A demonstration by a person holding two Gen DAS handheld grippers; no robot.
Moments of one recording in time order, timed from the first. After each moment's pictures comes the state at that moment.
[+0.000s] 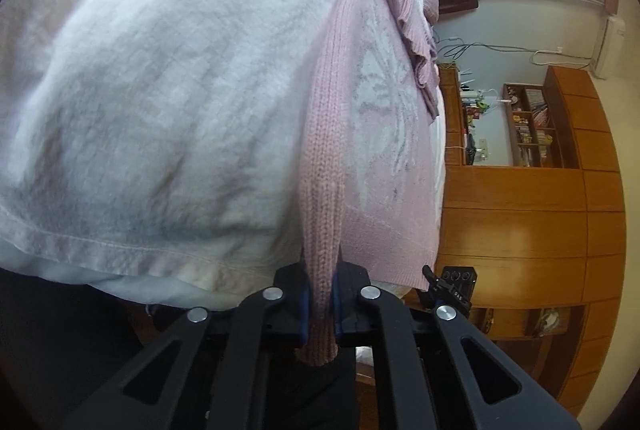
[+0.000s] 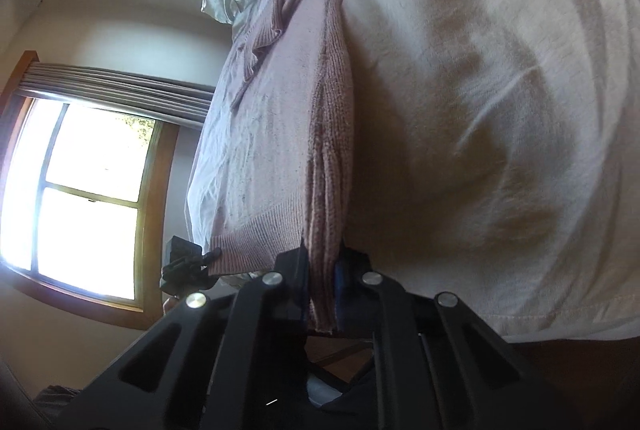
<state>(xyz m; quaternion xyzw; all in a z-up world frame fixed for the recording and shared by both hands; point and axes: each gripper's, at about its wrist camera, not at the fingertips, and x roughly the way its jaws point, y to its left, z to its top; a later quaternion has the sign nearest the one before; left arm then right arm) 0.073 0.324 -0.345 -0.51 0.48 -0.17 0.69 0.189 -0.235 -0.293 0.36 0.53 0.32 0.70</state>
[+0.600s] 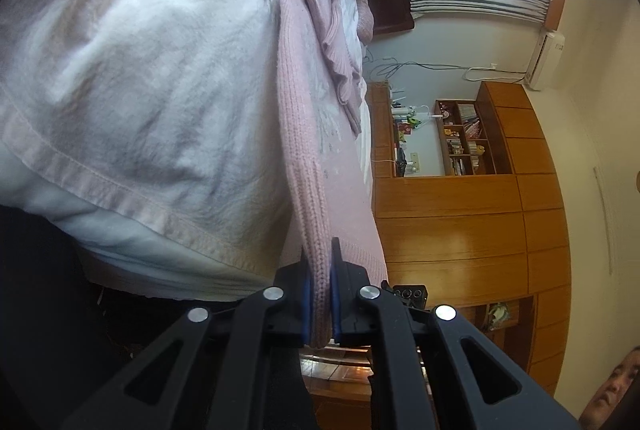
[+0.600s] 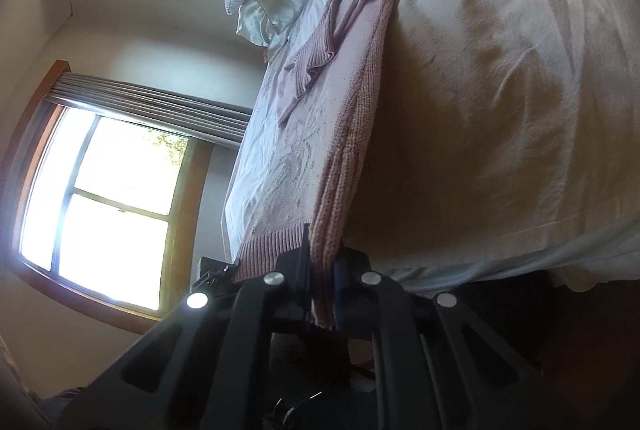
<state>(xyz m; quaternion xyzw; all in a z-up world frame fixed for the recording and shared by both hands) 0.012 0.331 -0.319 -0.55 0.40 -0.24 0.69 0.136 -0.236 -0.242 0.40 0.48 0.34 0.71</state>
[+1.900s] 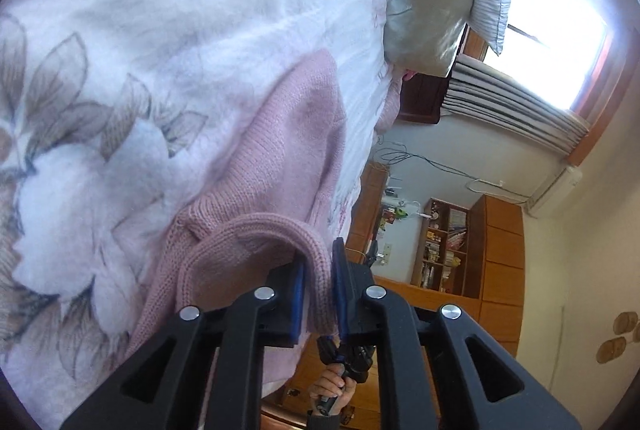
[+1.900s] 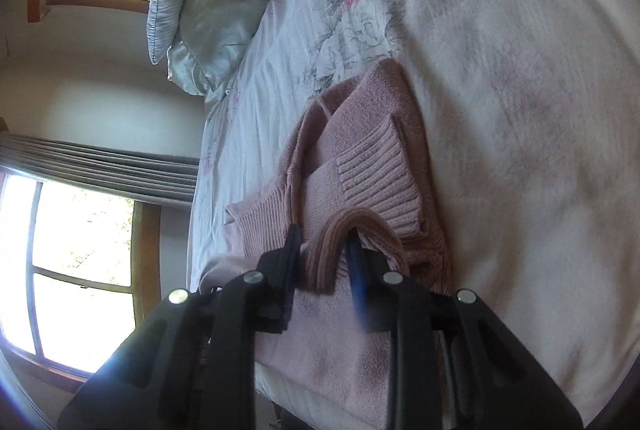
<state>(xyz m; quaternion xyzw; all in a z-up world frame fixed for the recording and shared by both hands) 0.319 0.404 -0.324 -0.68 0.36 -0.14 0.62 0.488 -0.196 -0.248 0.39 0.52 0.25 0.72</state>
